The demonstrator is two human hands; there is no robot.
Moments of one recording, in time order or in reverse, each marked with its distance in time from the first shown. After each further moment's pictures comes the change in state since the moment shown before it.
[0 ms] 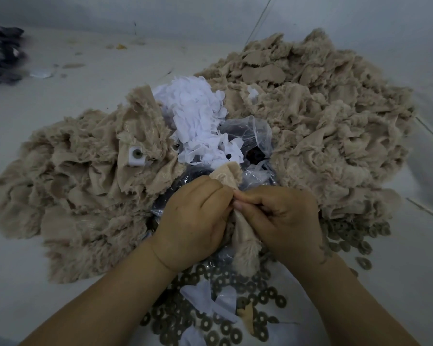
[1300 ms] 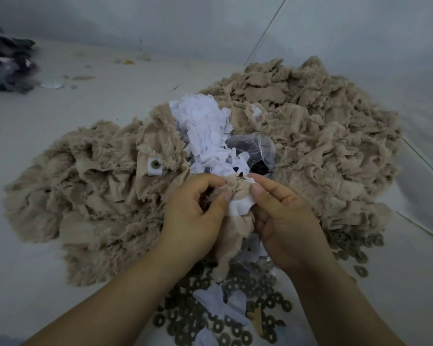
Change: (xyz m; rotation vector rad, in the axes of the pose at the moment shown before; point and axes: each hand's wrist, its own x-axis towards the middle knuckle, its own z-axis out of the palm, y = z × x) left_hand 0.010 0.010 -0.031 -0.613 0.096 -0.756; right_hand 0.017 -0.029 0.010 1.073 0.092 0.875
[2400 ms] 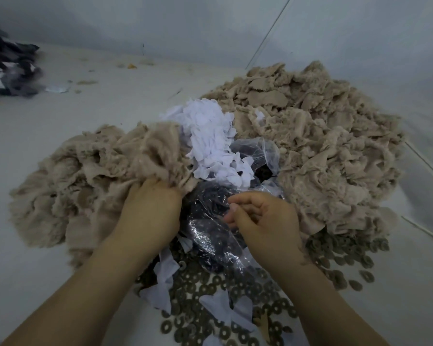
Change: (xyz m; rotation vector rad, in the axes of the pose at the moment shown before) left_hand 0.029 -0.025 -0.060 1.334 -0.298 0.049; right_hand 0.002 0.022 0.015 -0.959 0.101 -0.389
